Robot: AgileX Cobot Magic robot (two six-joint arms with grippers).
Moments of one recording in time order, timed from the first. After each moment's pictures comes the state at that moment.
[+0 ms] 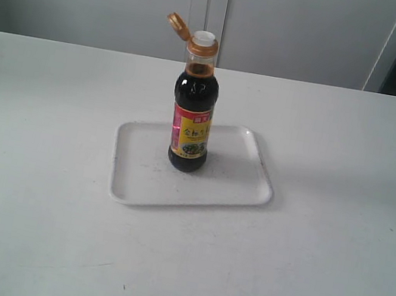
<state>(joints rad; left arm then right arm) -0.02 0.00 0.02 -0.16 0.40 0.14 0.18 0.15 -0.15 0.14 0.13 -0.13</state>
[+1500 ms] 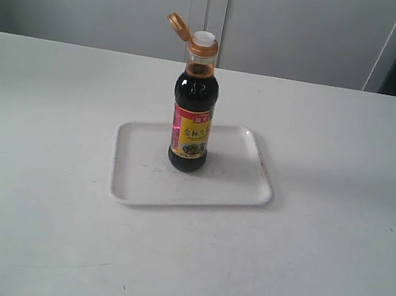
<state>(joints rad) -0.02 0.00 0.02 -0.16 0.40 0.15 0.18 0.01 0.00 0.03 0.22 0.00</state>
